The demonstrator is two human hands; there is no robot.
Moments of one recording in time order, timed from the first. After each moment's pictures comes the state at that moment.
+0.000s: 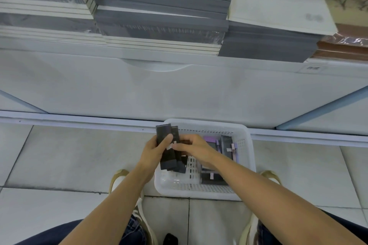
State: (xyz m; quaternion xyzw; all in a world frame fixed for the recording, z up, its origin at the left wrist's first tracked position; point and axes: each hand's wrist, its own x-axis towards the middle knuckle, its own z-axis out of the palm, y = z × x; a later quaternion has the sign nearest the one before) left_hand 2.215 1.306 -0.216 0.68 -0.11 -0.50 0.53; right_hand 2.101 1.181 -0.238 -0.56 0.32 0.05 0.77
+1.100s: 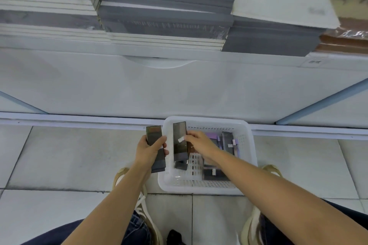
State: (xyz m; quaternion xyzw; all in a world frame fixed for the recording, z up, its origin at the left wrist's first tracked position) left_hand 2.228 1.315 -0.227 0.70 0.00 -0.46 0.54; right_hand 2.104 1.183 -0.245 -0.57 0.45 0.05 0.69
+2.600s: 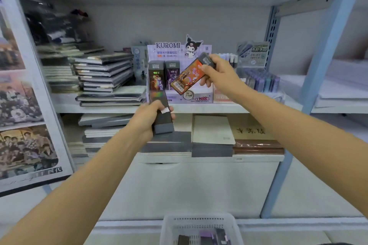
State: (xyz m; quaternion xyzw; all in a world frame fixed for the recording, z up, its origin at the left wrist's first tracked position) left_hand 2.230 1.273 0.197 0.53 -0.25 -0.40 0.70; right_hand 2.084 1.115 0.264 -0.81 0.13 -0.41 0.40
